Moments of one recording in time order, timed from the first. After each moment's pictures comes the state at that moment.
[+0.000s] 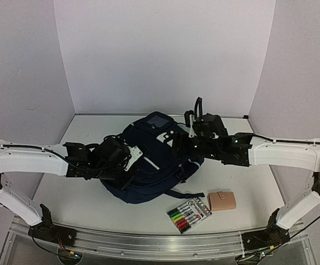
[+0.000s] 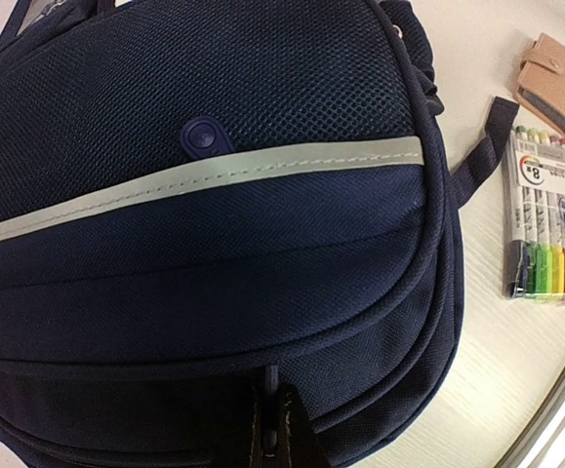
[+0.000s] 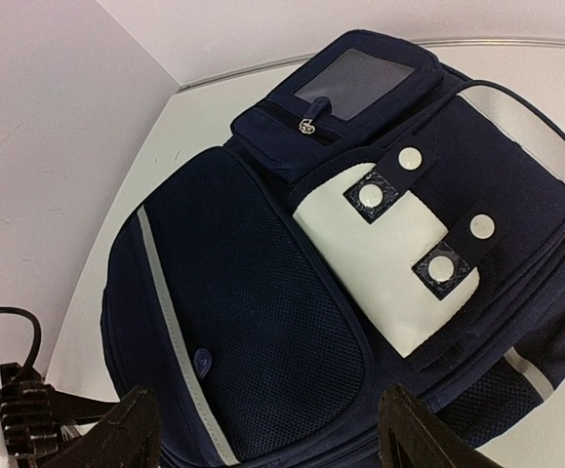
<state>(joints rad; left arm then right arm) -1.09 1.41 0.94 -0.40 -0.24 -0.07 0.95 1.51 1.10 -0.12 0.20 0.68</state>
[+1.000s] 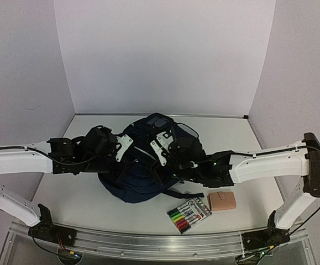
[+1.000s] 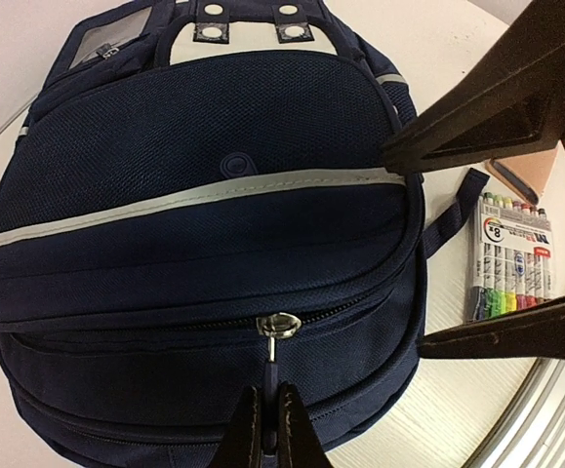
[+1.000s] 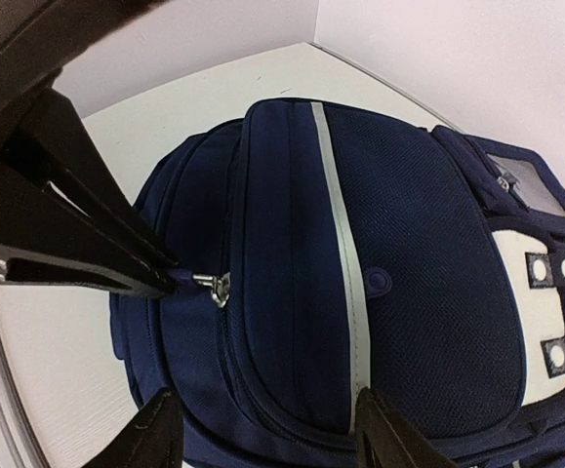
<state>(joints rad) -1.05 1.27 0.94 -0.40 -0.20 -0.13 1.17 1.65 1.11 0.04 0.29 0.07</state>
